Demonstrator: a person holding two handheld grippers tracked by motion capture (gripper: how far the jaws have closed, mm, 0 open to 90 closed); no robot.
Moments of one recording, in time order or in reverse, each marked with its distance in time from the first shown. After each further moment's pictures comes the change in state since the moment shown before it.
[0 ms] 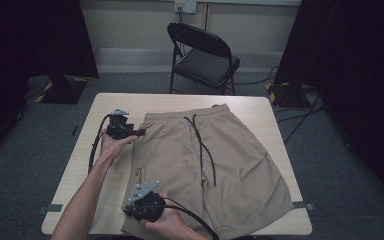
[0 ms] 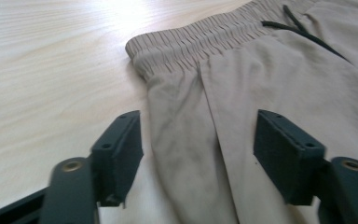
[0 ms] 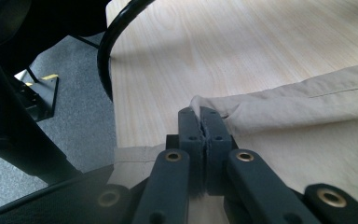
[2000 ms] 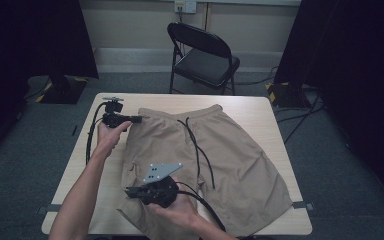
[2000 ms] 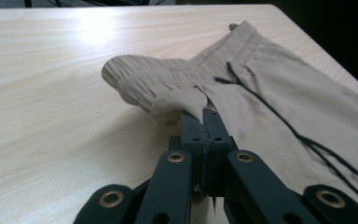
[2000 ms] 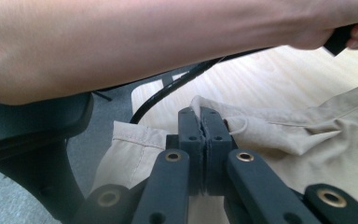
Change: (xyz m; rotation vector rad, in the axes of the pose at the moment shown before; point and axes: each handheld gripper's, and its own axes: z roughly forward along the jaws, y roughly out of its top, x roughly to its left) left arm 0.005 0.040 -0.036 -0.040 -0.165 -0.107; right arm -0.003 0.045 -0.079 -0.232 0.023 -0.019
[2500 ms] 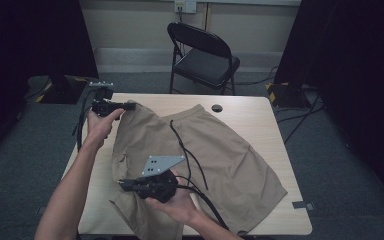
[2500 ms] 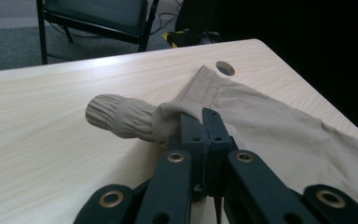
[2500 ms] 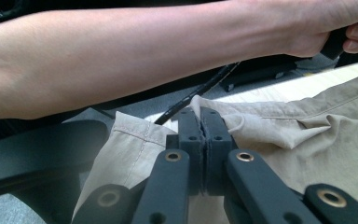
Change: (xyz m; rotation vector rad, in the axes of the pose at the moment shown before) left arm -0.018 0.038 -0.047 -0.073 0.017 0.020; right arm 0.010 0.034 -0.015 -0.078 0.016 -0.030
